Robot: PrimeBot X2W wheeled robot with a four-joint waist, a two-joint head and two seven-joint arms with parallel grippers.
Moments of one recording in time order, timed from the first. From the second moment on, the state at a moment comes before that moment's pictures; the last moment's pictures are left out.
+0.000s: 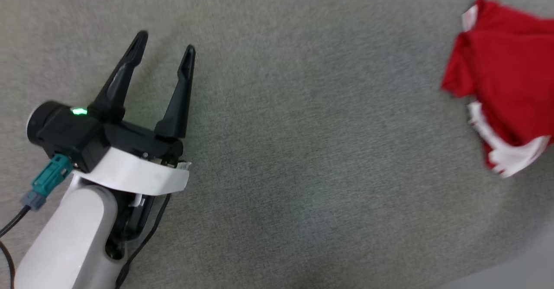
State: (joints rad) left arm -0.43 0.49 -0.37 -0.18 -0.49 0.08 -0.17; right arm -0.67 -0.34 -0.36 0.46 0.23 0.13 0.54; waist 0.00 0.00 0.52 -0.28
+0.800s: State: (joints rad) left arm -0.48 0.51 -0.38 -0.18 -0.48 0.06 -0.17; right arm -0.87 -0.44 -0.52 0.75 -0.01 0.13 0.08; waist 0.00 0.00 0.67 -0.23
